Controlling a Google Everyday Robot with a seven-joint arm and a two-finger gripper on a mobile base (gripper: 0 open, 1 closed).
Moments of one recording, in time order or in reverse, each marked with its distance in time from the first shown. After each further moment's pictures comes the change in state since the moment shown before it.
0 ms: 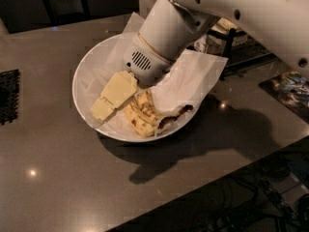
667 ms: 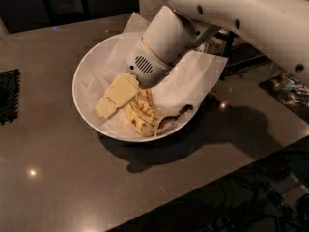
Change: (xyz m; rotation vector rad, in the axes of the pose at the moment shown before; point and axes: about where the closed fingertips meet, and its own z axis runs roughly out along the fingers) arm -0.009 -0.022 0.010 0.019 -0.071 -0.041
